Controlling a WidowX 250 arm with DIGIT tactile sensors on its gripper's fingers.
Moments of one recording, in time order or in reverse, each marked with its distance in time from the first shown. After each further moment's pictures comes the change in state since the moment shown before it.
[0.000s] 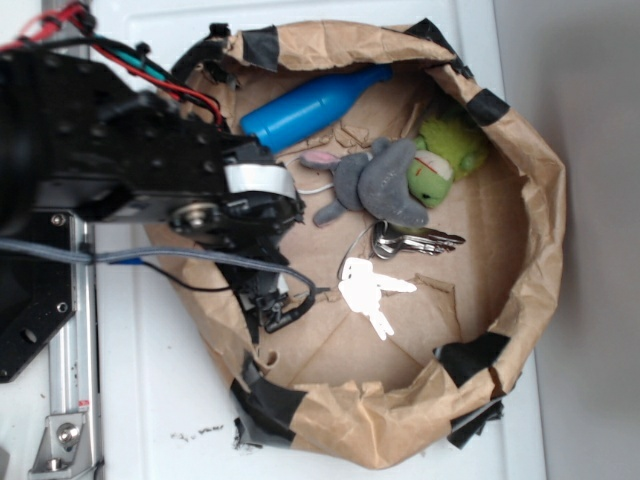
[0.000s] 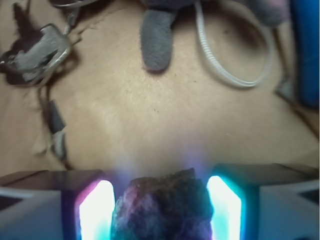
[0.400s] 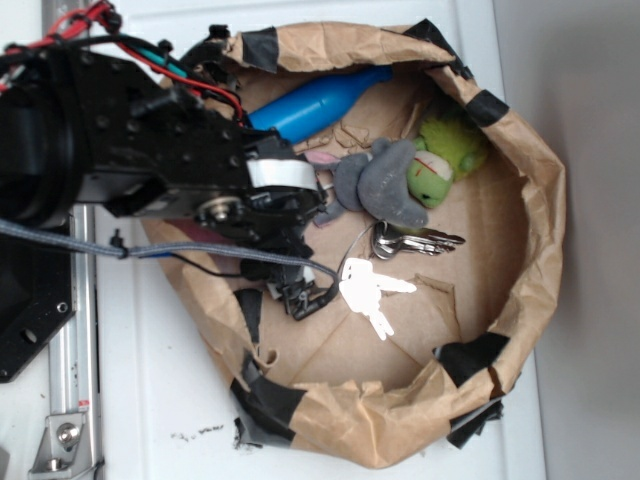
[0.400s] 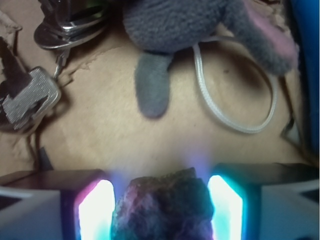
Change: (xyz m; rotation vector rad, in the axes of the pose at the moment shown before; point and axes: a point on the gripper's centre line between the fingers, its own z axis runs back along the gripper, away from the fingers) arm 0.001 0.001 -0.025 -0.008 0.018 0.037
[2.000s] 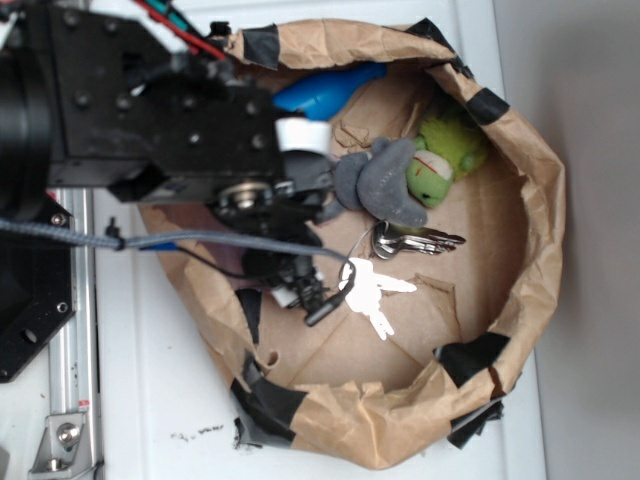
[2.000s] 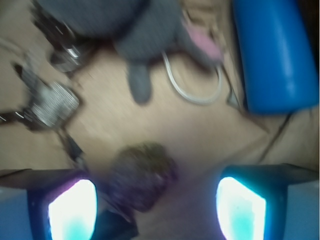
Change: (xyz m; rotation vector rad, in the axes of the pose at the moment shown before) arm 0.010 0.011 0.039 0.088 0.061 0.212
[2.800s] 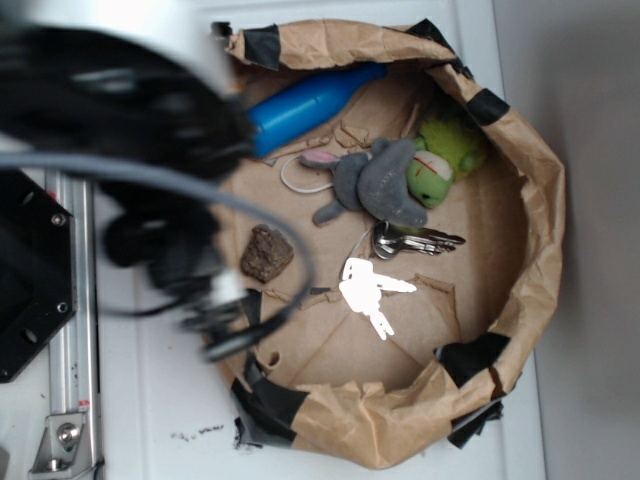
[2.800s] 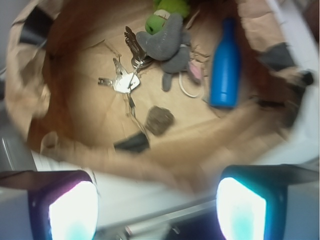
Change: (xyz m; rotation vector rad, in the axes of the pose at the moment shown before) arm -0.001 -0.006 0.100 -0.066 0.084 -0.166
